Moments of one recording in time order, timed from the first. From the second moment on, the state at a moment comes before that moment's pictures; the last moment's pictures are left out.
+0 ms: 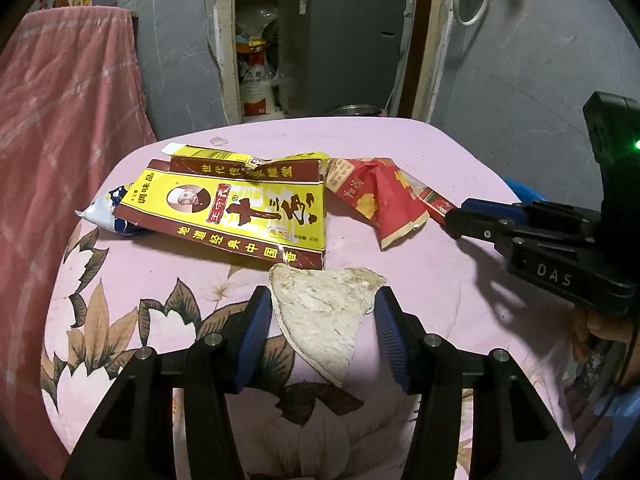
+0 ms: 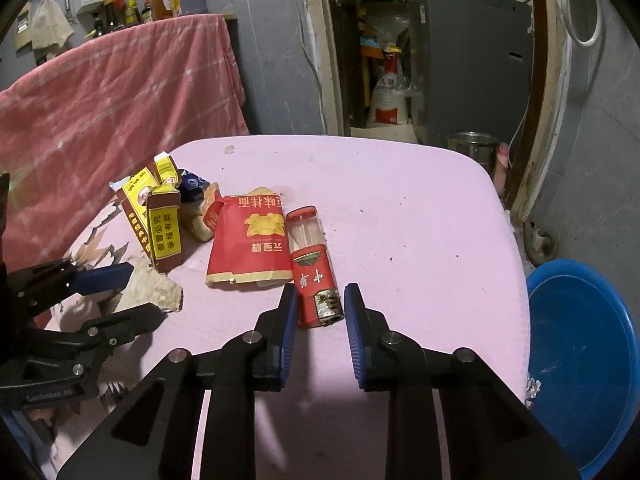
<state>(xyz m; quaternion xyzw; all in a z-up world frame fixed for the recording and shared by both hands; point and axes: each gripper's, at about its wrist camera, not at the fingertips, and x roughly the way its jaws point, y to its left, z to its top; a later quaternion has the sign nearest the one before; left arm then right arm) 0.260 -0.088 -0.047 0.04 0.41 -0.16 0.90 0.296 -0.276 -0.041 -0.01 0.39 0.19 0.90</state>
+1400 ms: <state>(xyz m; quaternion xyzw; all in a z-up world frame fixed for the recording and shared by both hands) 0.210 -0.115 -0.001 -0.03 0.27 -0.17 0.95 0.200 -0.325 -0.007 -0.05 0.19 0.11 0.97</state>
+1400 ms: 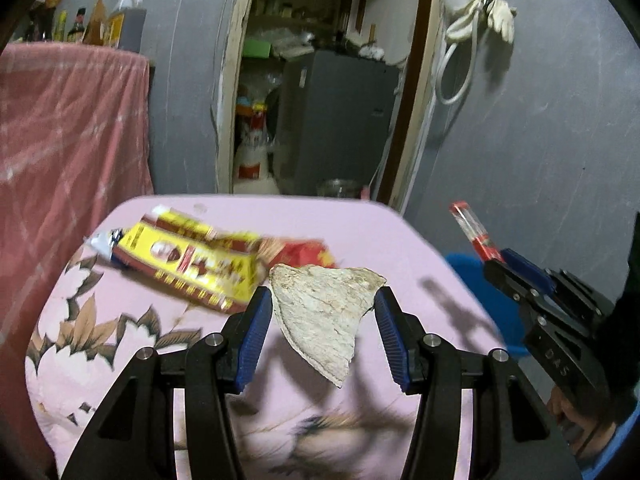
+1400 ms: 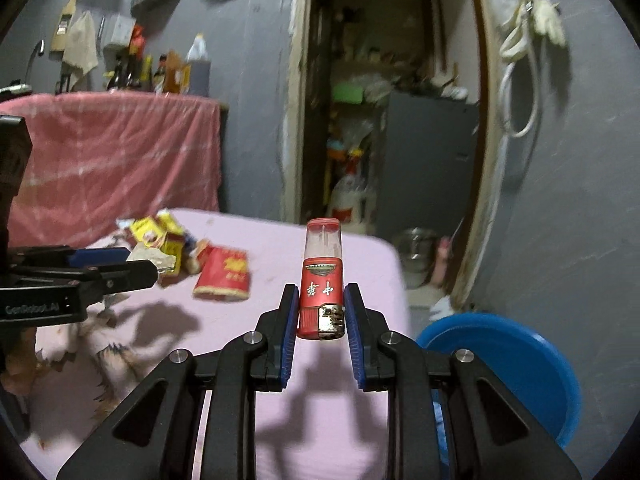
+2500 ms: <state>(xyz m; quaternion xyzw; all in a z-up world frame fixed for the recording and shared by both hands) 0.285 -0.341 -0.002 -0.03 0.27 -0.29 0.92 0.172 -0.509 -0.010 0.05 0.18 -0.10 0.98</state>
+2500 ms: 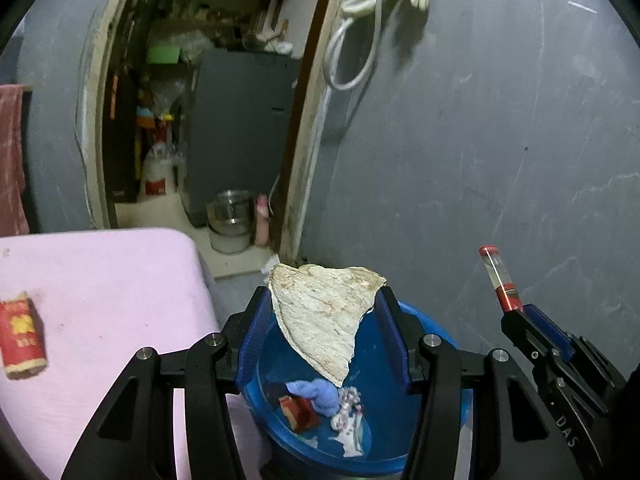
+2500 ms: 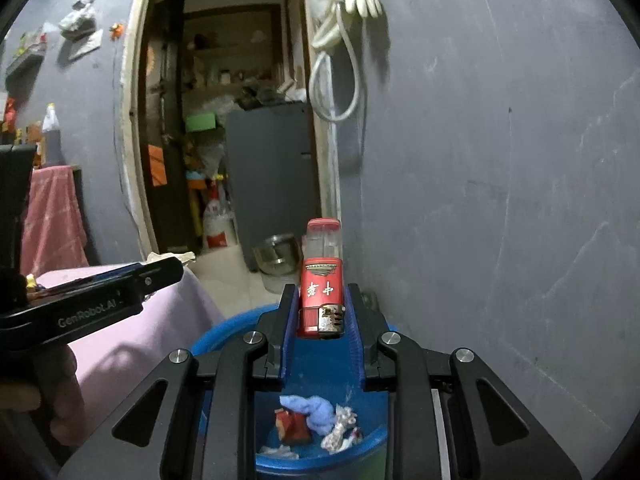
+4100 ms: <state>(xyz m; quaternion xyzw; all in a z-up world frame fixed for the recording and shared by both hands) 0.230 -0.070 0.050 -0.07 0.19 -0.07 0.98 0.199 -0.364 0.063 0.06 0.07 0.05 0.99</state>
